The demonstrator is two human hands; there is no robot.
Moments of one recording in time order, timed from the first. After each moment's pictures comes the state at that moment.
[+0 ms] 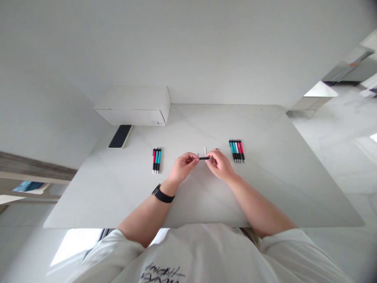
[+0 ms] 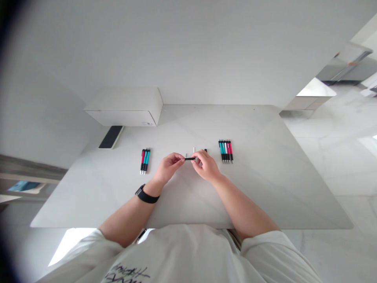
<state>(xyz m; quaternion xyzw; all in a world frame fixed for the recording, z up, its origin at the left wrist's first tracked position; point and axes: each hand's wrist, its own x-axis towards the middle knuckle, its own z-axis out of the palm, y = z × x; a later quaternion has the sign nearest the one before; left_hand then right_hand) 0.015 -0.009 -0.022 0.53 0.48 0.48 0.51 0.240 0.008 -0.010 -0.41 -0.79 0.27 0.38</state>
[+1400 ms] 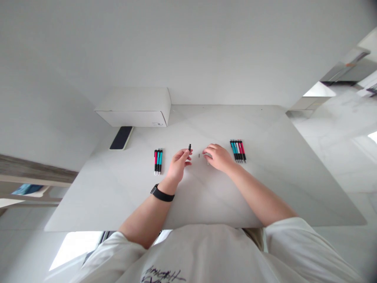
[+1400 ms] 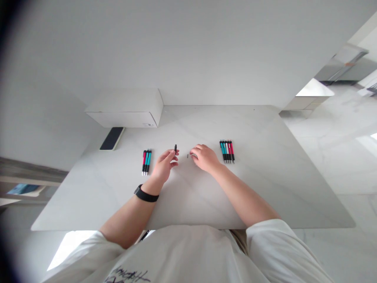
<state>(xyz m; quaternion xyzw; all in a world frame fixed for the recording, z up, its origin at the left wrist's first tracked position) 0.002 0.000 -0.015 0.38 0.49 0.53 0.57 0.229 0.053 -0.001 -0.43 -0.87 0.14 0.22</state>
